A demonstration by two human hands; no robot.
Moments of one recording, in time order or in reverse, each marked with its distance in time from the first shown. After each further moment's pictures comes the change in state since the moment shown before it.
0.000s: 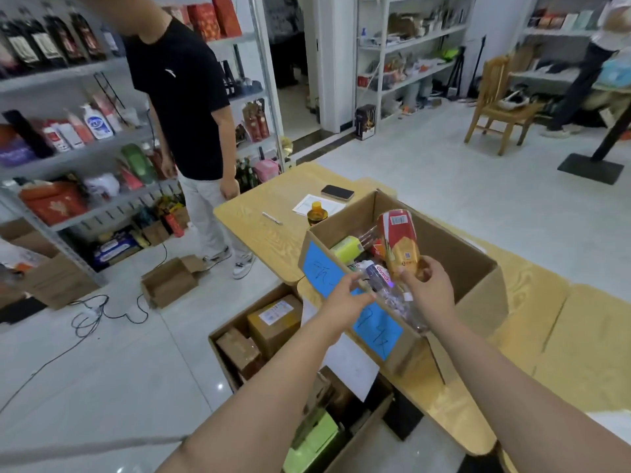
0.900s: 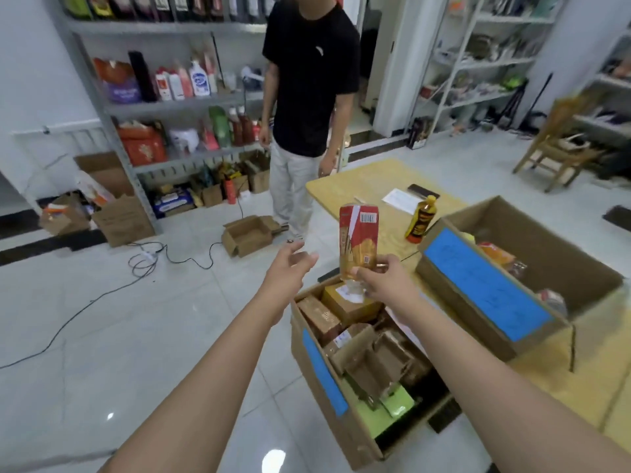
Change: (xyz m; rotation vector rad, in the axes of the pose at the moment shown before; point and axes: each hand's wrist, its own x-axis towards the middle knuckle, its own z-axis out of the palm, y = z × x) left_hand -0.195 -0.130 -0.374 -0.302 0.340 0.125; right_hand -0.268 -0.183 0.264 0.088 -0.451 0.006
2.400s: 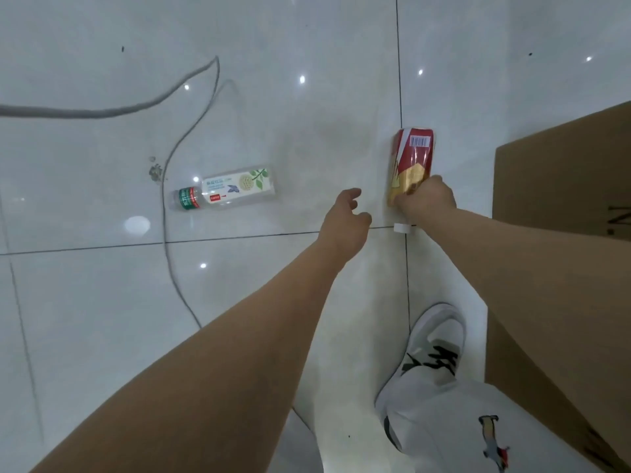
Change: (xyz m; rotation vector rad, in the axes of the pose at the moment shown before) left_hand 0.293 -0.873 -0.167 -0.106 0.289 -0.757; right_hand 0.360 0.746 0.571 -0.956 -0.427 0.340
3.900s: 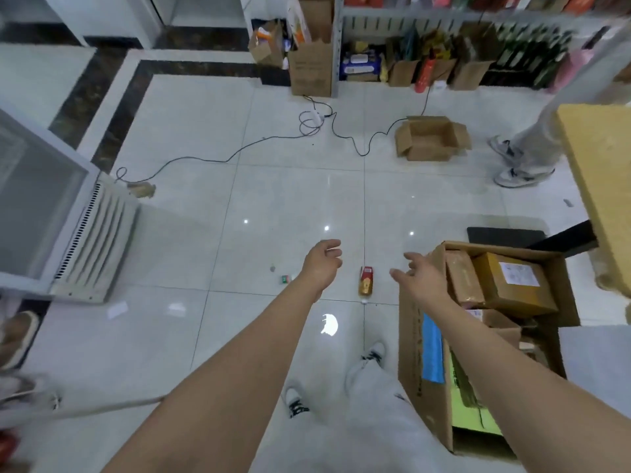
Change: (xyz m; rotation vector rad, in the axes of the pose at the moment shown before) left_hand -0.670 0.291 -0.111 -0.205 0.155 0.294; right_hand -0.636 -0.051 -0.460 0.121 -0.007 -0.505
